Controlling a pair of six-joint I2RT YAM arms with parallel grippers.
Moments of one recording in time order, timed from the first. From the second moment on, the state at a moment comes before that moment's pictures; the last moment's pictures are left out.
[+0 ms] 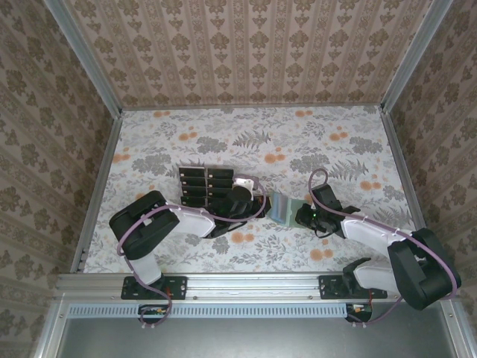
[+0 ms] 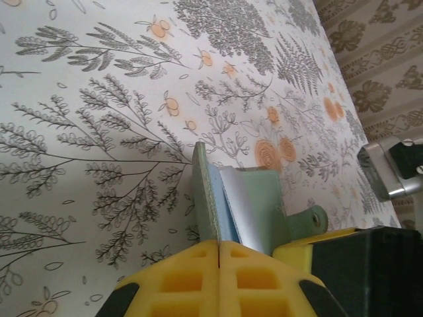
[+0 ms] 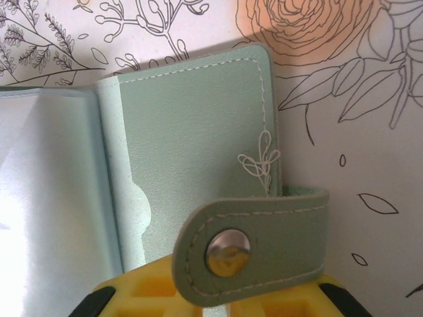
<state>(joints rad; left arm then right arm) -1.01 1.74 0.68 0.61 0.02 -0.88 0.38 1.23 0.41 -0.20 -0.14 0.76</state>
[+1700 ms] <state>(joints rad) -1.15 1.62 0.93 -0.01 -0.16 -0.71 0.47 1.11 0.55 -0.36 -0.21 0.79</state>
